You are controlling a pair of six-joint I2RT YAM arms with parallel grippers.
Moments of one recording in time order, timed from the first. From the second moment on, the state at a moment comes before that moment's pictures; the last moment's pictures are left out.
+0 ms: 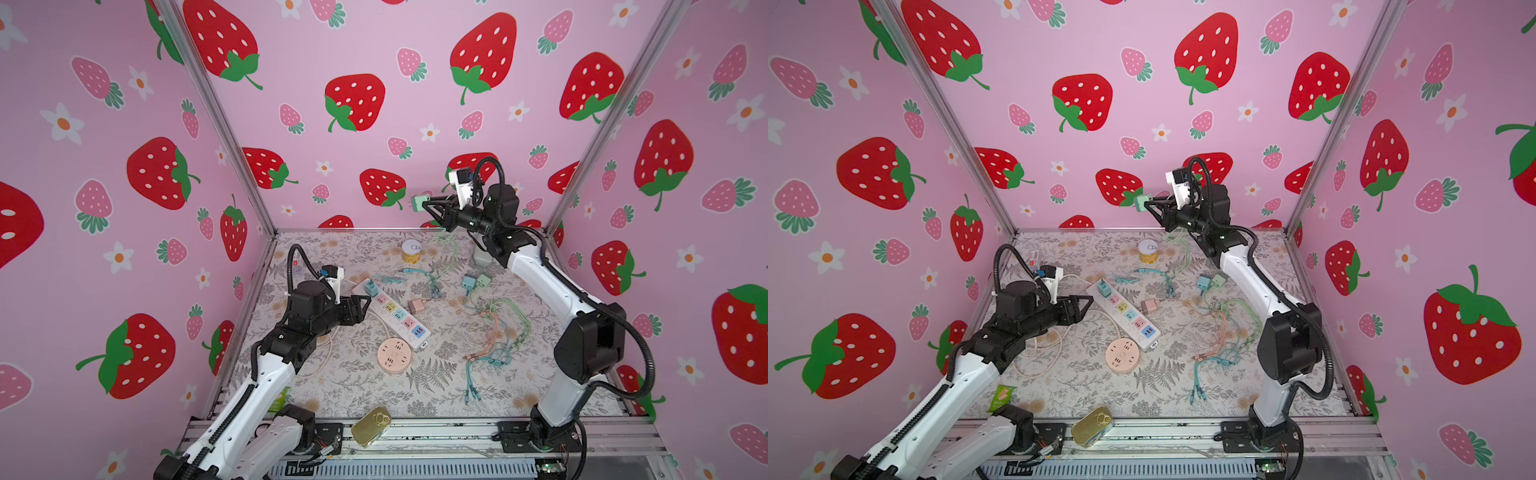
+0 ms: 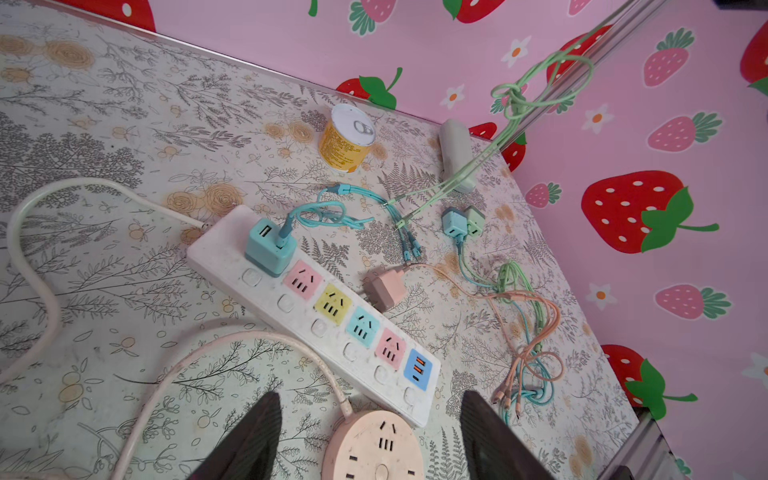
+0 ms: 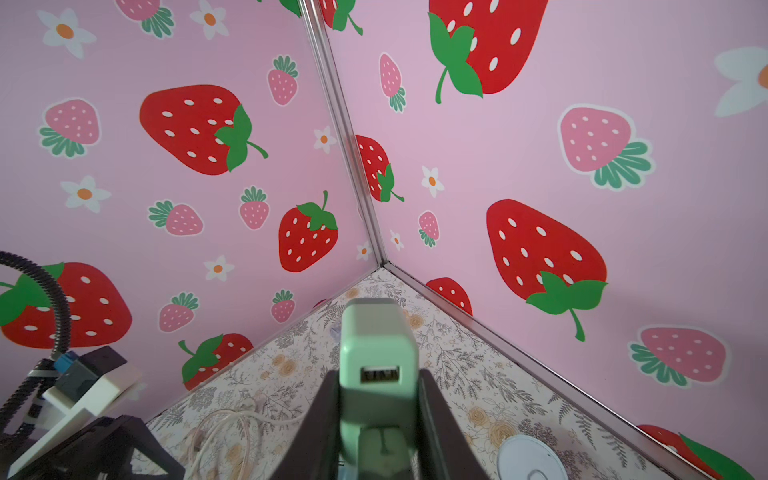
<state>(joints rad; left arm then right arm) -0.29 0.92 0.75 -0.35 0.27 -0.40 0.47 1.80 1.69 0.07 -0.64 0.18</state>
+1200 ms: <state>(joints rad) -0.07 1.62 1.00 -0.25 0.35 -0.42 0.61 1.95 1.61 -0.44 -0.48 -0.02</state>
